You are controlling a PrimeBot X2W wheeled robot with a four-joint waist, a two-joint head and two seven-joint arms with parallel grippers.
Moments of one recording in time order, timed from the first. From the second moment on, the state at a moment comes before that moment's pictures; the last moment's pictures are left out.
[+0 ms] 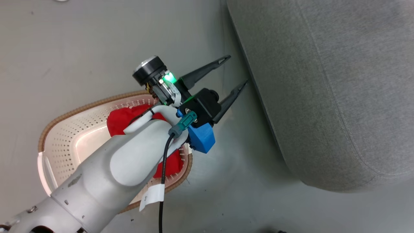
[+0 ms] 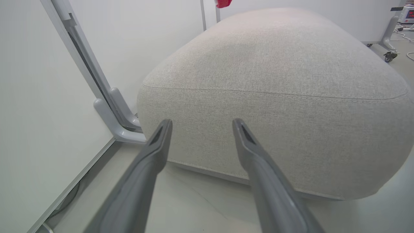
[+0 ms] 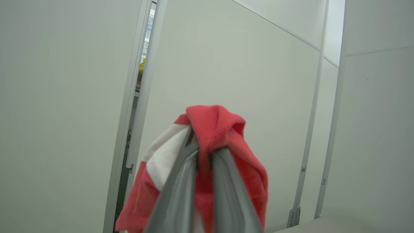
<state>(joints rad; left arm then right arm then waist) -0.92 0.23 -1.00 0.51 -0.28 -0.11 -0.24 -0.98 -0.33 -0.37 0.24 0.16 0.13 -0.26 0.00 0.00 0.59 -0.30</state>
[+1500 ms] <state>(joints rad) -0.94 0.23 -0.98 0.46 -0.32 -0.06 -0.26 -0.62 -0.19 -0.54 0.32 0.08 0.13 -0.26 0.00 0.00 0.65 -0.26</state>
